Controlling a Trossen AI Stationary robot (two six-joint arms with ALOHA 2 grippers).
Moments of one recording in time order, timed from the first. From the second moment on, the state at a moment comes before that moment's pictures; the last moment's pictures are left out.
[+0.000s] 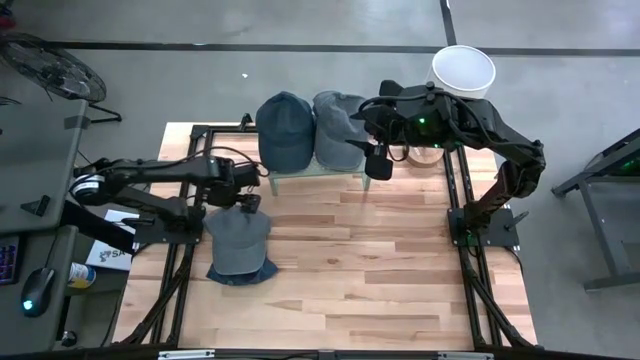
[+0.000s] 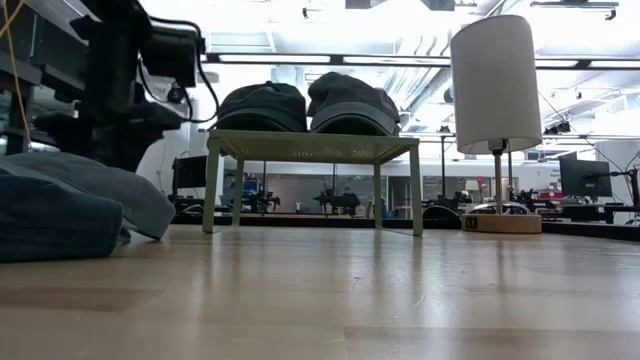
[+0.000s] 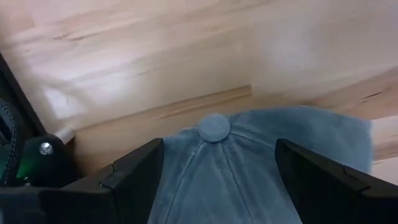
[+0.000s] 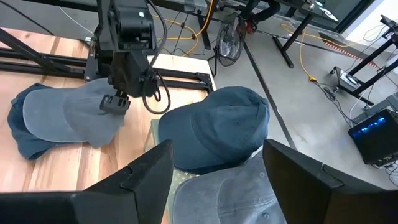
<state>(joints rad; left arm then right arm) 0.29 1.18 0.75 -1.04 0.03 -1.05 -0.07 1.63 2.24 -1.10 0.29 -0.21</state>
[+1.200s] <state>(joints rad) 0.29 1.14 1.04 -1.30 0.10 -0.92 -0.07 1.63 2.24 -1.14 0.37 -0.21</state>
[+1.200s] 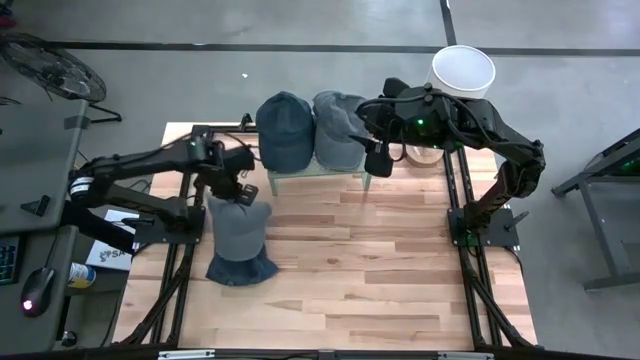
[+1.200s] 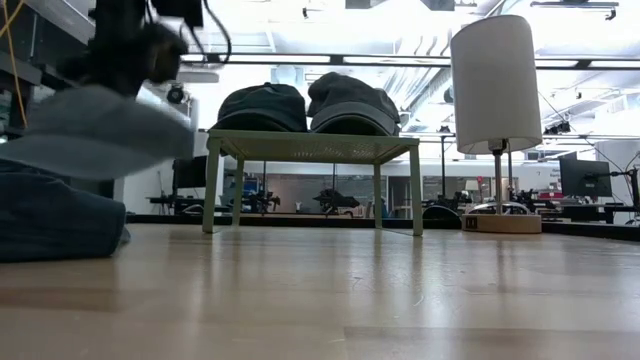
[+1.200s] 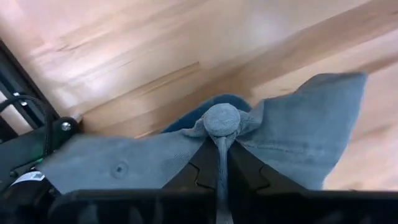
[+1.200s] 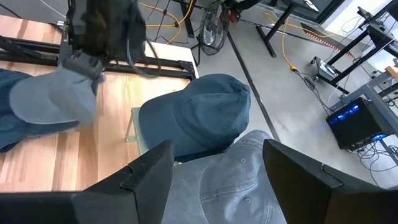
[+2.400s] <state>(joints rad) -0.09 1.29 1.46 -0.73 -0.30 -0.62 -0.07 1.65 2.24 -1.03 -0.01 0.48</state>
